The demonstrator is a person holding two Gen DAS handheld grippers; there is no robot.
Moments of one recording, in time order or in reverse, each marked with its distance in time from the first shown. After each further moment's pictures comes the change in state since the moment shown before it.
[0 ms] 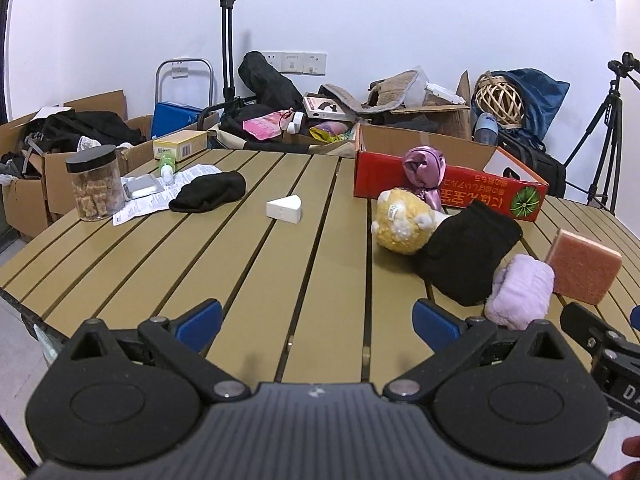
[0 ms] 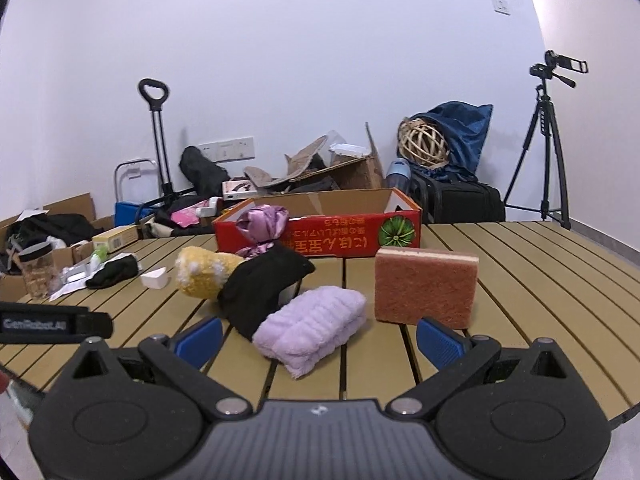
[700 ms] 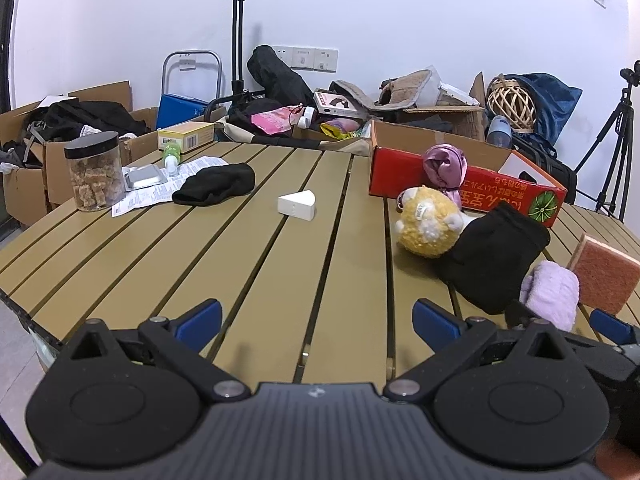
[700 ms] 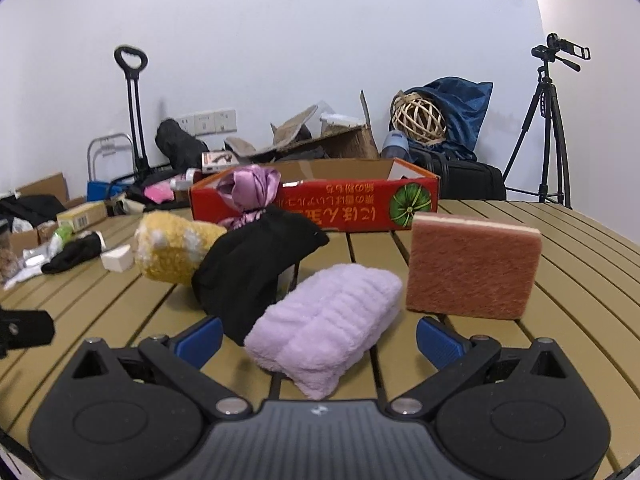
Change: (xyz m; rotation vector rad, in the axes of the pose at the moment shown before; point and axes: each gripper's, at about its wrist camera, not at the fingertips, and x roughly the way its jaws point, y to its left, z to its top) left arm 0.024 0.015 -0.001 -0.028 -0.002 0.005; right arm 0.082 0.033 -0.014 -0.034 0.078 -0.078
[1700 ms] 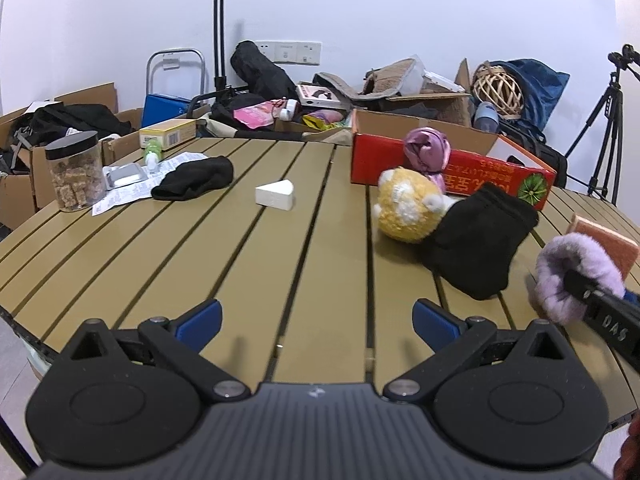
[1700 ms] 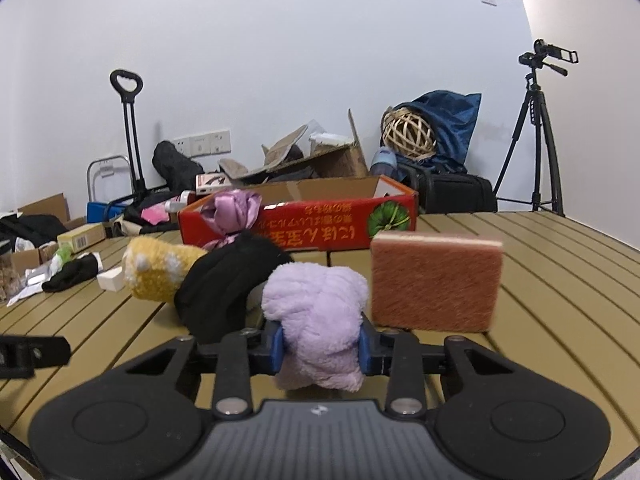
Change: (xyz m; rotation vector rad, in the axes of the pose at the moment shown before) left arm 0.009 -0.018 -0.009 0.041 0.015 -0.023; right arm -0.025 -0.039 0.003 0.045 -0.079 0.019
